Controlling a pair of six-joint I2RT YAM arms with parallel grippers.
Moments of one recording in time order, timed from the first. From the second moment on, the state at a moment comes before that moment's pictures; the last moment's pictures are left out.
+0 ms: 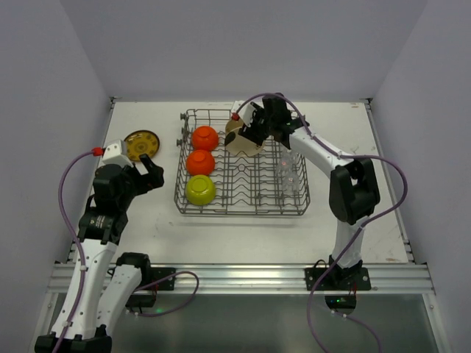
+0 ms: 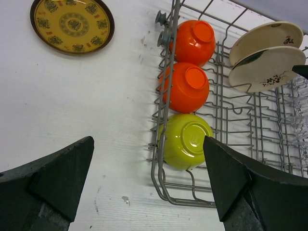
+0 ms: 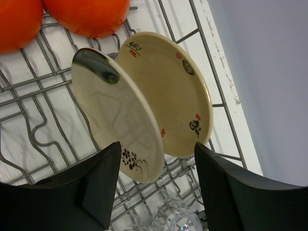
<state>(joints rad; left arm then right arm) -0.09 0.64 0.76 -0.53 -0.04 -0.40 0.47 1.93 1.60 -0.29 -0.19 -0.76</state>
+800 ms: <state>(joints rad) -0.09 0.65 0.76 -0.53 -0.03 -0.40 0.47 1.99 1.58 -0.21 -0.23 -0.91</state>
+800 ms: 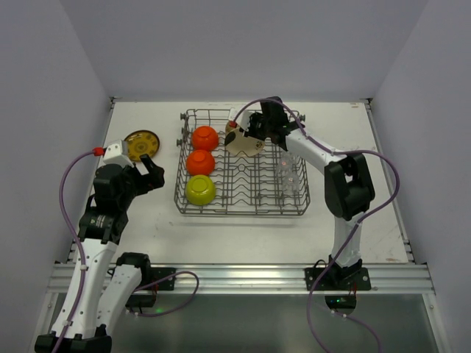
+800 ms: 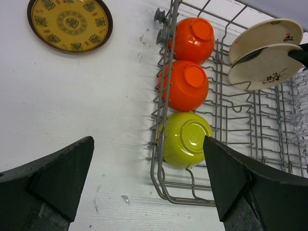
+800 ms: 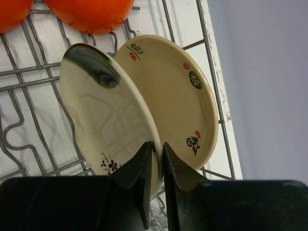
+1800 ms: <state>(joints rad) -0.09 0.62 0.75 -0.53 -0.03 -0.39 0.44 1.81 1.49 -0.21 -0.28 -0.96</state>
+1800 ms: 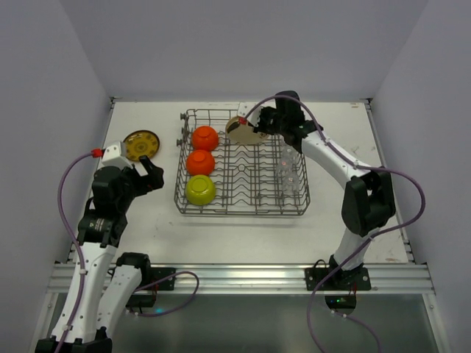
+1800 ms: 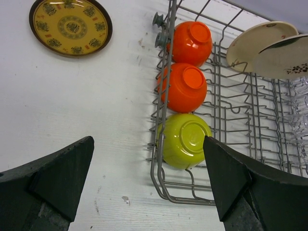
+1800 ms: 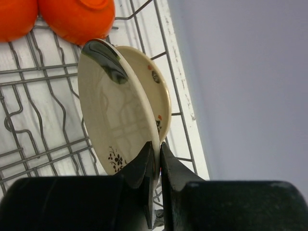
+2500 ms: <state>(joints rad) -0.09 0.79 0.76 0.01 0.69 -0.57 0.43 1.06 0.93 0.18 -0.65 0.51</state>
